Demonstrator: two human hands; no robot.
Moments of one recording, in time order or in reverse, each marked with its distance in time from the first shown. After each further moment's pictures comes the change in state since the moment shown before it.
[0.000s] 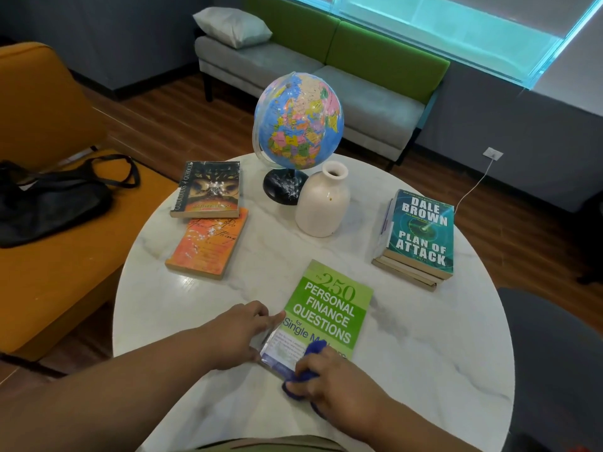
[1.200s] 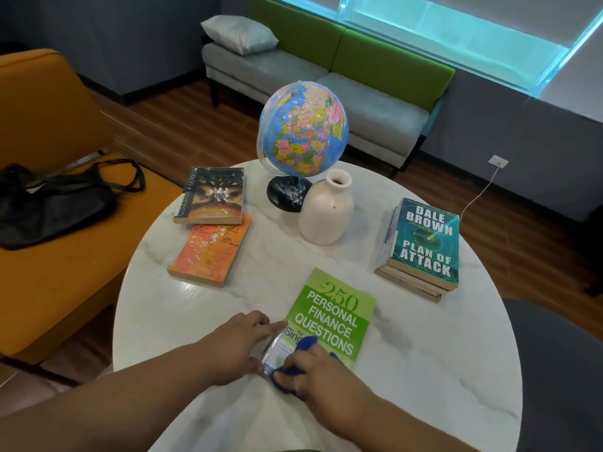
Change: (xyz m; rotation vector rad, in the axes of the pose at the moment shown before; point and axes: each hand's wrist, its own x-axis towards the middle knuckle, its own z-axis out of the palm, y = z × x) left_hand -0.003 -0.003 0.010 -0.051 0.050 -0.029; right_hand 0.027 0.009 0.010 -0.134 0.050 -0.027
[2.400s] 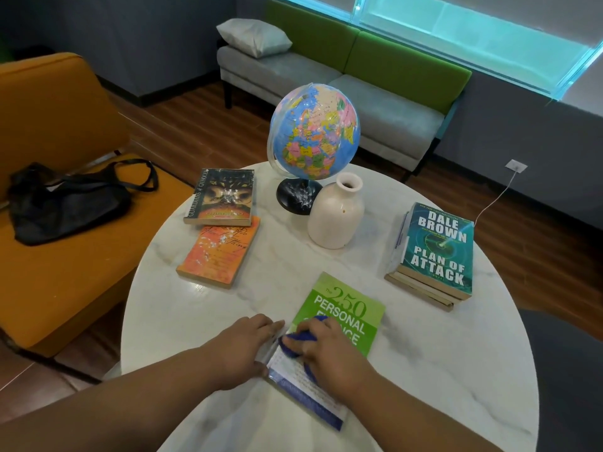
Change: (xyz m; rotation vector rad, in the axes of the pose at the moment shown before) left_hand -0.001 0.004 -0.002 -0.008 0.006 -0.062; right_hand 0.032 0.018 -0.021 0.074 0.070 0.180
